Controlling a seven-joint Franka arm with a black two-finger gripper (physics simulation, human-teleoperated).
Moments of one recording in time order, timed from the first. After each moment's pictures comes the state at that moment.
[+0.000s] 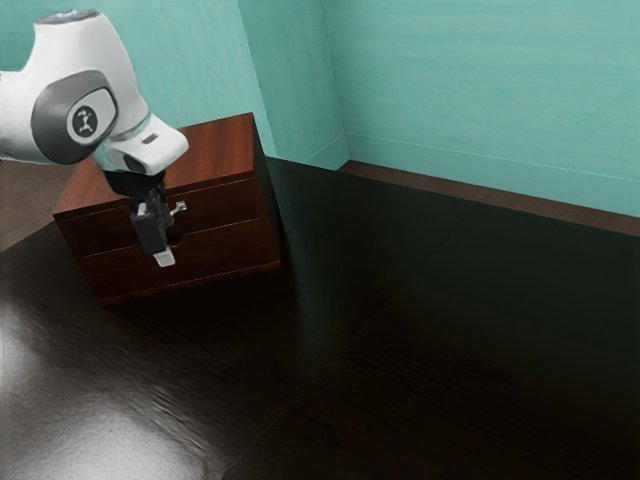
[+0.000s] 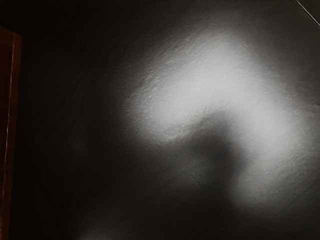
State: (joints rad) arm 0.11 0.00 0.20 -1.64 0.07 1.75 1.04
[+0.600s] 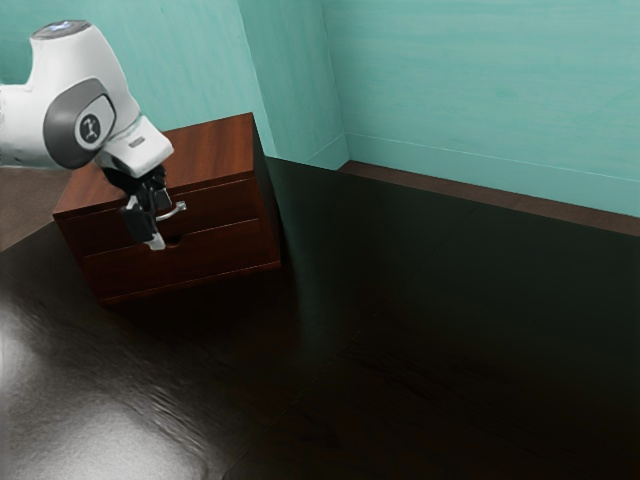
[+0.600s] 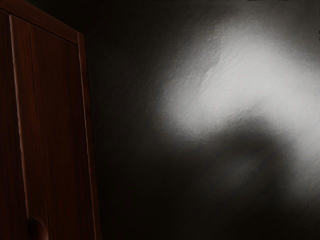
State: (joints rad) arm 0.20 0.11 0.20 -1.57 0.06 1.86 1.27
